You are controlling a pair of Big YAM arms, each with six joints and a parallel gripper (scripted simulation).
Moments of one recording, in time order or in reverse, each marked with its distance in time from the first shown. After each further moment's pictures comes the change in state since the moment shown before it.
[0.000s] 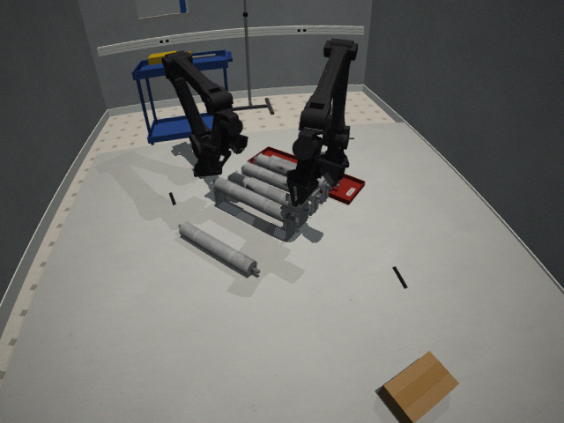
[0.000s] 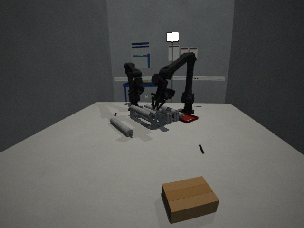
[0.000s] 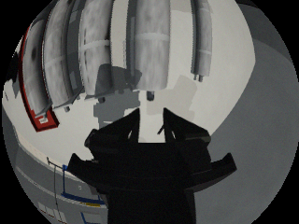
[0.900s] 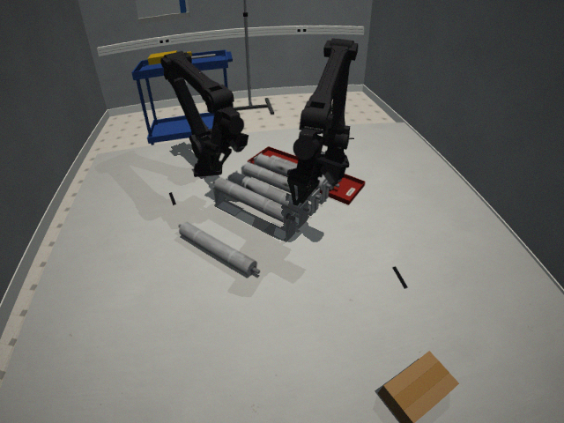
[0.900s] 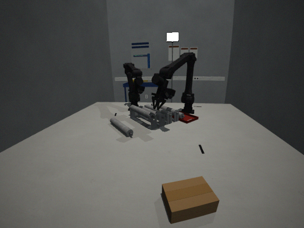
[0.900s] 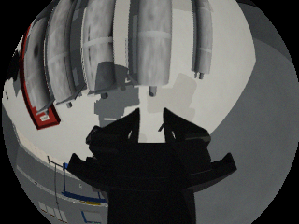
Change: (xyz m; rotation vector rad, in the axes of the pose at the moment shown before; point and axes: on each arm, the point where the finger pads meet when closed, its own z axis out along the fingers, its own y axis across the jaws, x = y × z) left arm 0.000 0.004 -0.003 -0.016 0.005 -0.002; right arm 0.004 0.003 -0.007 -0.004 0.016 0.001
